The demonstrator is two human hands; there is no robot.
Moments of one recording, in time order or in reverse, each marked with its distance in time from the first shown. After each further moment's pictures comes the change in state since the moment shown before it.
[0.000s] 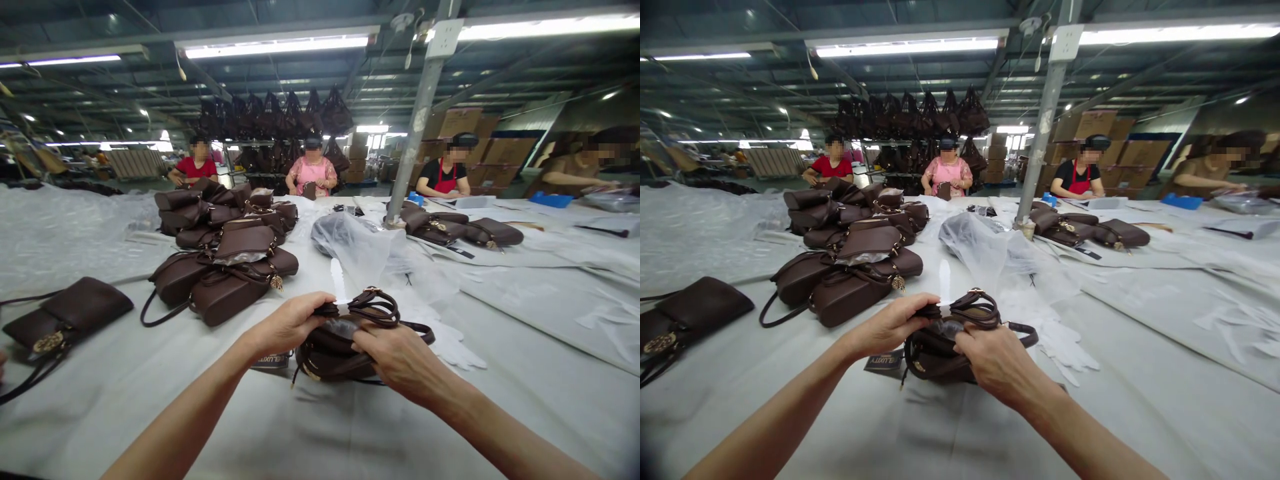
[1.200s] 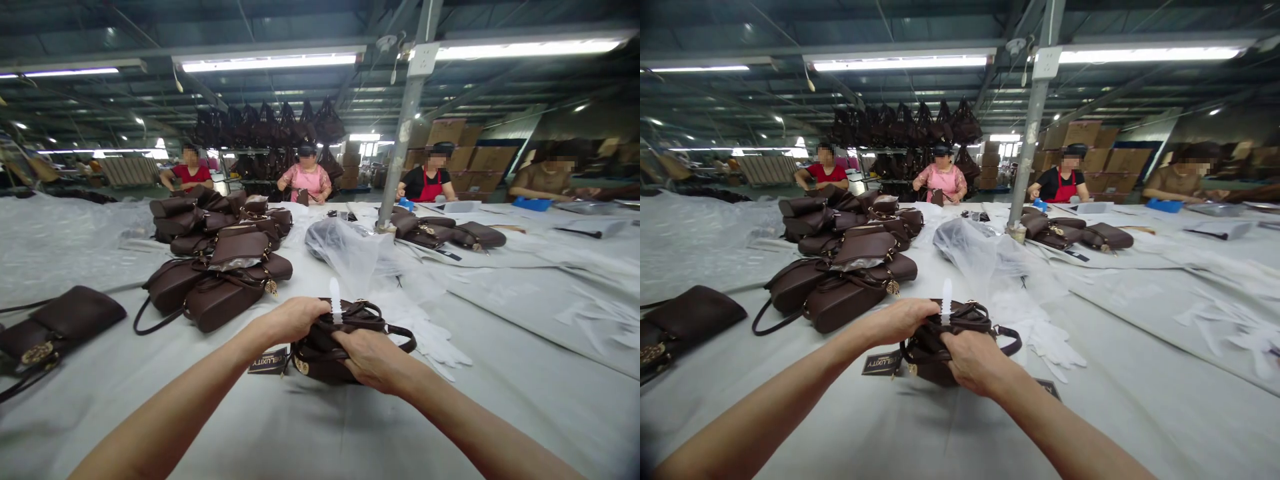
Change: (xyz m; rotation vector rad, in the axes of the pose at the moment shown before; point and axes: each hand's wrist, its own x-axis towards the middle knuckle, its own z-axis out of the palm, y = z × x) left_hand 0.031 -0.004 0.008 0.501 -0.230 0.008; right_hand 0.015 -0.007 0.008 0.254 -0.286 0.123
